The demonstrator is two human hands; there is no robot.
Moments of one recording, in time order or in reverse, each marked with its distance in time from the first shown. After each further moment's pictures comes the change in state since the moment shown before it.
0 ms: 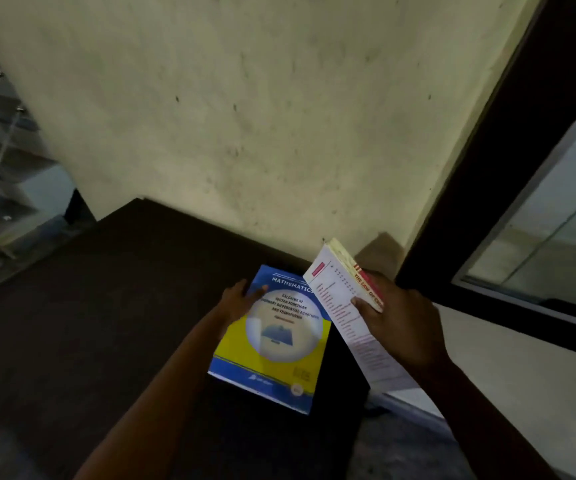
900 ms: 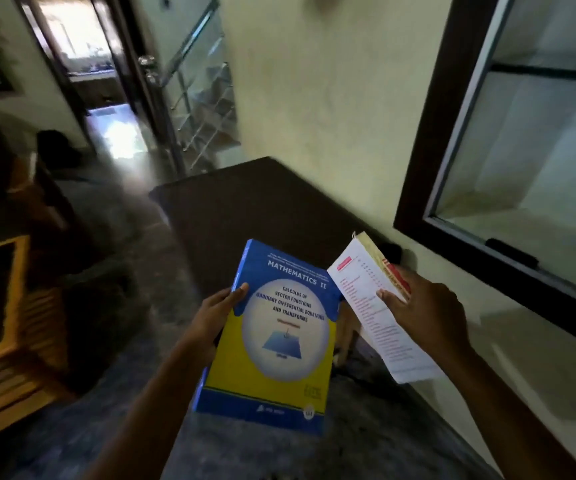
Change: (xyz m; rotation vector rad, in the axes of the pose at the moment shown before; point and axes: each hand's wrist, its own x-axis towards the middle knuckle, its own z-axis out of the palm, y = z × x) left_hand -0.427 -0.084 0.214 -0.696 0.518 0.086; right_hand -0.198 0.188 -0.111 0.113 -0.193 -0.429
